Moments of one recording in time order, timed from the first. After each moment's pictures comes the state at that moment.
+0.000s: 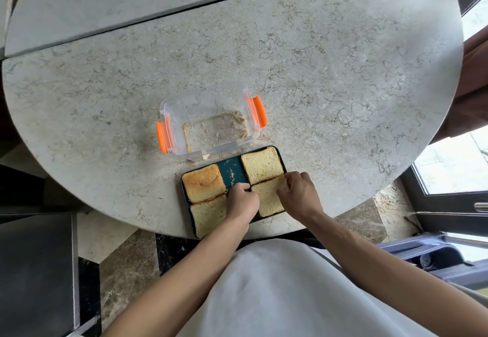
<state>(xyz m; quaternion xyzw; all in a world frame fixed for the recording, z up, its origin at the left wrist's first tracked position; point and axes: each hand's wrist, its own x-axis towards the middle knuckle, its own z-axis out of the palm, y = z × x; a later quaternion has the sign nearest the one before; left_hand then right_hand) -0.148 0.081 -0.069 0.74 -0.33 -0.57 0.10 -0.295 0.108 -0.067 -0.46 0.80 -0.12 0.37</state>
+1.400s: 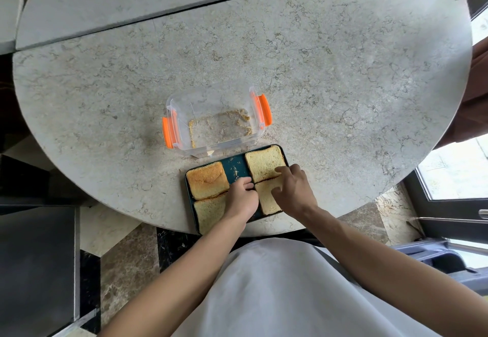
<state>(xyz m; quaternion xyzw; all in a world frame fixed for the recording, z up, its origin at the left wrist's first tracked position) -0.139 0.081 -0.066 0.72 -0.36 -0.57 0.14 -0.282 0.098 -0.071 -0.56 0.75 -0.08 0.33</state>
